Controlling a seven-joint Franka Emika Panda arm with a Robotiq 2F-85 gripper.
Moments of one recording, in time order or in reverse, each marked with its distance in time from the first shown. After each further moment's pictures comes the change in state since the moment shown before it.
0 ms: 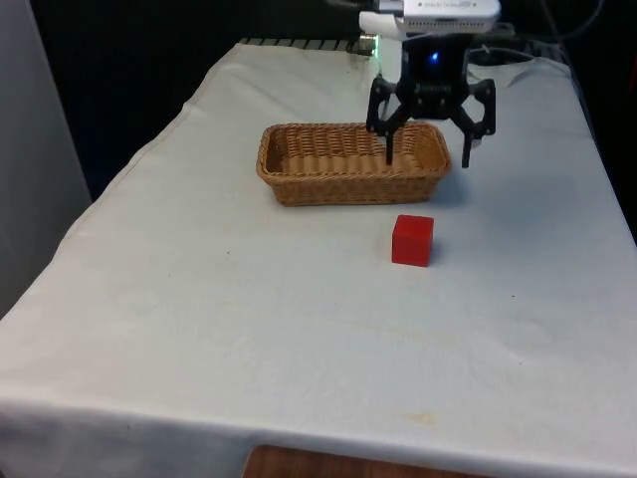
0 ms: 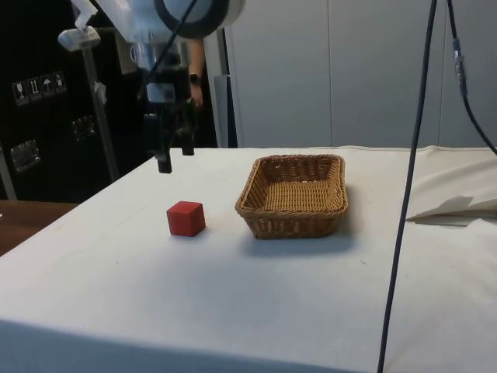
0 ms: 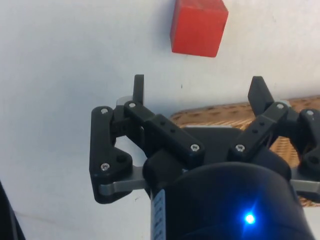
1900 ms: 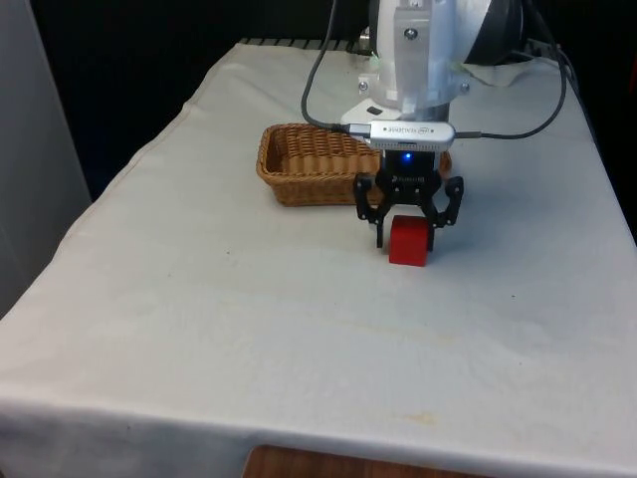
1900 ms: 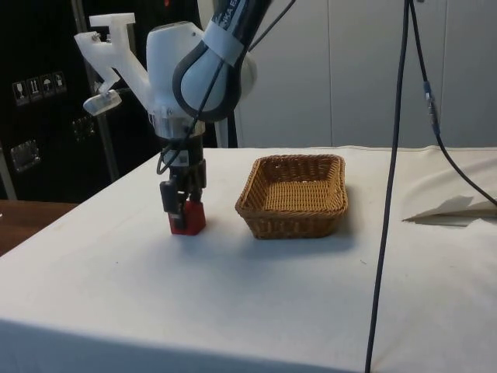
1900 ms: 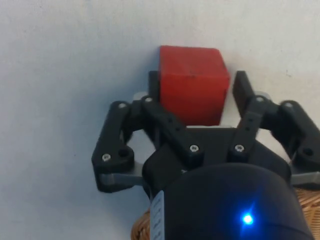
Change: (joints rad) arm -0.009 0.229 -0.030 0.004 0.000 0.255 -0.017
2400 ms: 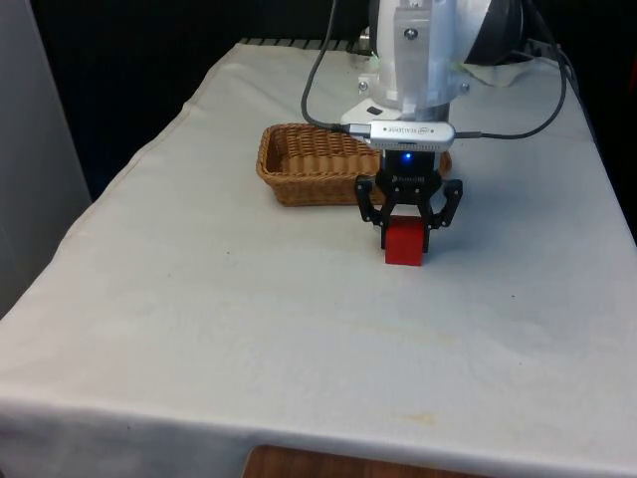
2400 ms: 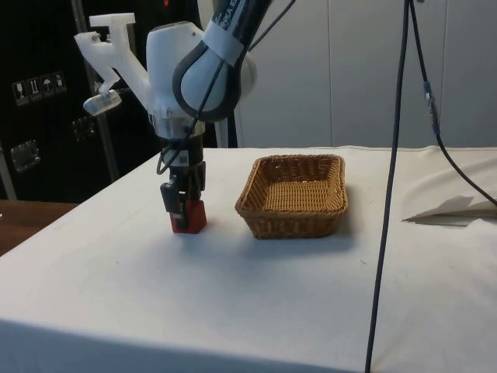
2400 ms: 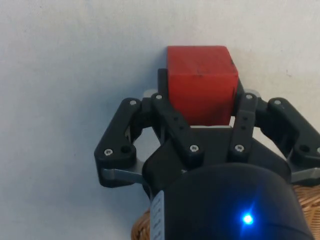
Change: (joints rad) arm 0.000 0.000 0.000 0.001 0.000 0.000 0.001
